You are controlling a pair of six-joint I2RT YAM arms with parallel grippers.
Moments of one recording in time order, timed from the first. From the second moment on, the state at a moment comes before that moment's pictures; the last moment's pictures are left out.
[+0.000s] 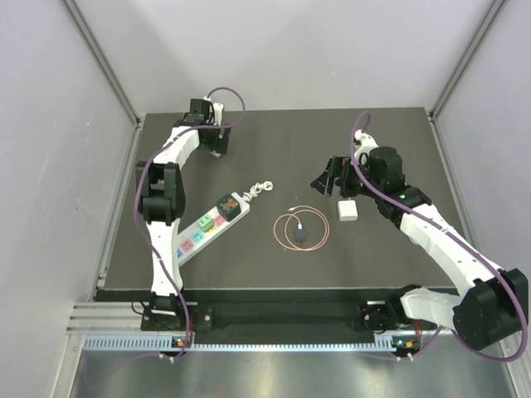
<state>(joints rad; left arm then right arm) -0.11 2.28 1.95 -0.57 0.03 0.11 0.38 1.16 0.91 -0.22 -0.30 0.40</state>
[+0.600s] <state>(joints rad) -0.09 2.39 2.04 -0.53 0.20 0.16 0.38 1.20 0.91 -0.20 -0.31 0.39</state>
